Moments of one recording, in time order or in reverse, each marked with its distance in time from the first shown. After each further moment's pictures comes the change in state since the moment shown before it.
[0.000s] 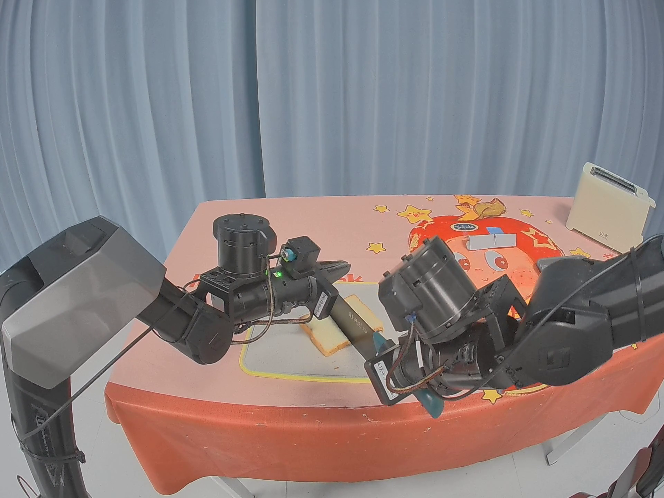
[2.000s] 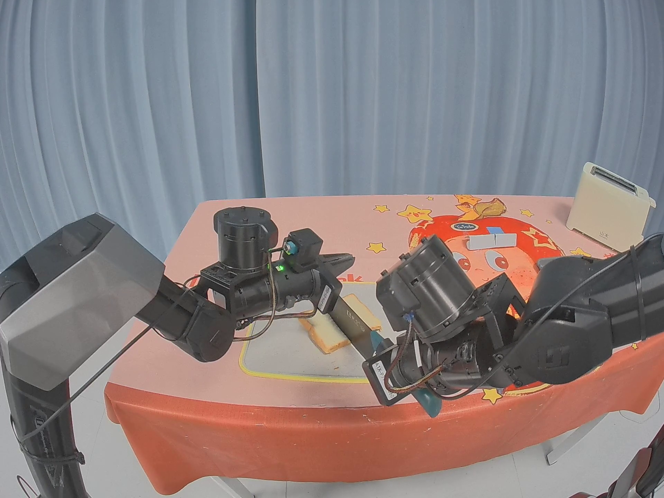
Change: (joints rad) left arm -0.005 -0.013 -0.019 -0.013 -0.001 -0.022; right arm 0.013 0.002 -0.014 0.013 0.010 -0.003
